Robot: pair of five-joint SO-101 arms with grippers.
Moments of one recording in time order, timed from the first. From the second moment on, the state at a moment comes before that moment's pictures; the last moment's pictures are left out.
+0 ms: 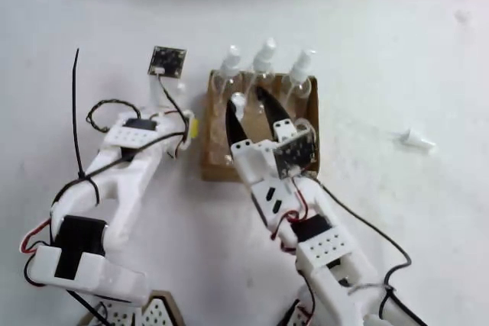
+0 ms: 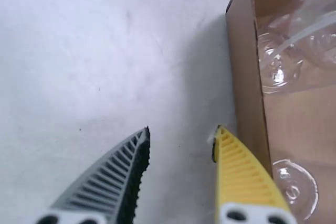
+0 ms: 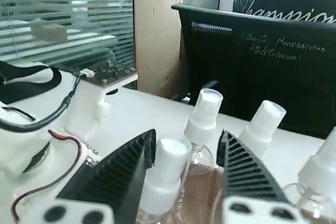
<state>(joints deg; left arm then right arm) 1.7 1.3 38.2 28.1 2.0 -29.4 -45.8 81.2 -27.5 3.7</state>
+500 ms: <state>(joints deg) 1.7 1.3 38.2 28.1 2.0 -29.4 -62.5 85.1 -16.3 3.7</state>
